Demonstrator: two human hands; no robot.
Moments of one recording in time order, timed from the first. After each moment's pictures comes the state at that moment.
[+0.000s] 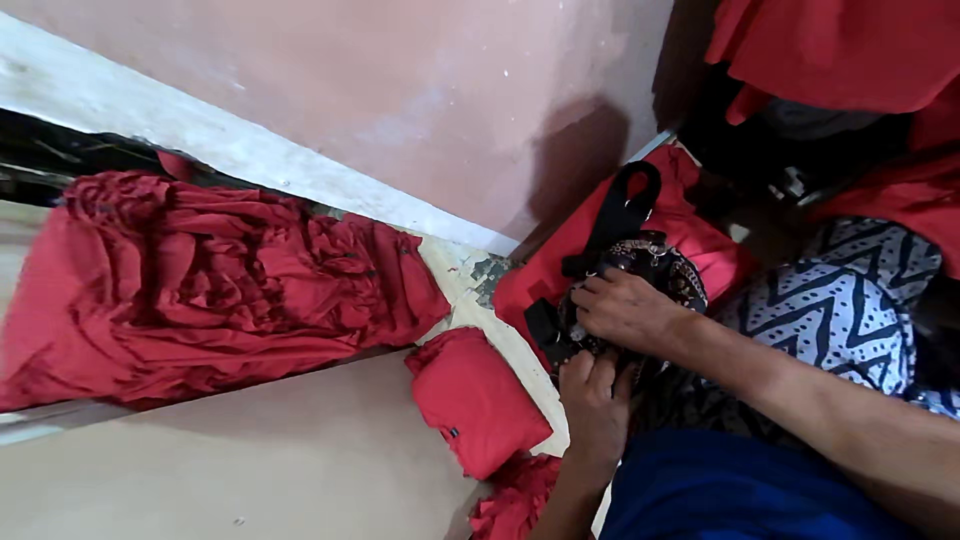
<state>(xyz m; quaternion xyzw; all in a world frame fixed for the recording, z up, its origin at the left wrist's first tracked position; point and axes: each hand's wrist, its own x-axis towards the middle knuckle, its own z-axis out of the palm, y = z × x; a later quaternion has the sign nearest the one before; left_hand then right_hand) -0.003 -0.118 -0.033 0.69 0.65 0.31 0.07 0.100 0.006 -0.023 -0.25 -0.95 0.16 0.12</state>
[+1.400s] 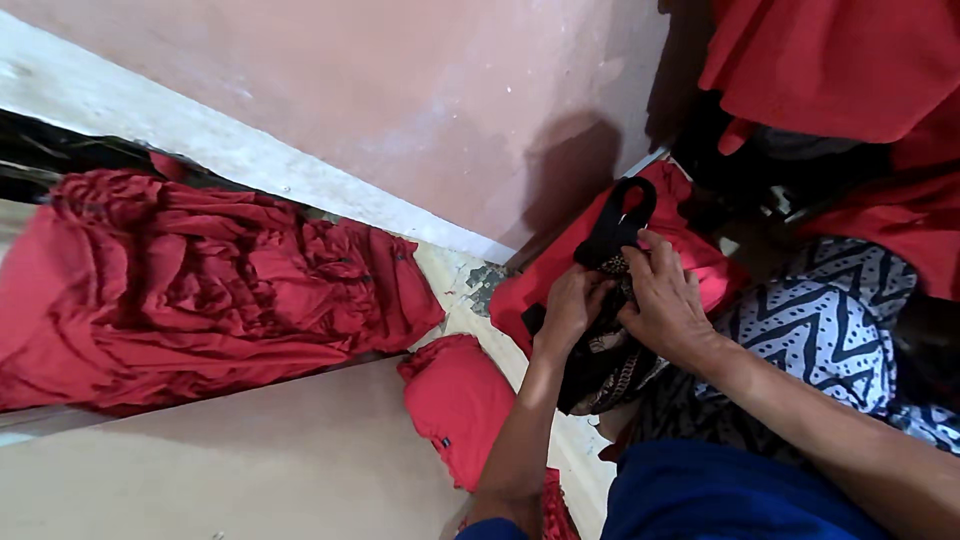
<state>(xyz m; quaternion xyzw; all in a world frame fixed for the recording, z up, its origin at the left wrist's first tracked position) -0.038 0.019 -0.061 0.74 0.58 0.15 0.31 0.120 0.001 -0.024 -0.59 -0.72 0.30 0.18</state>
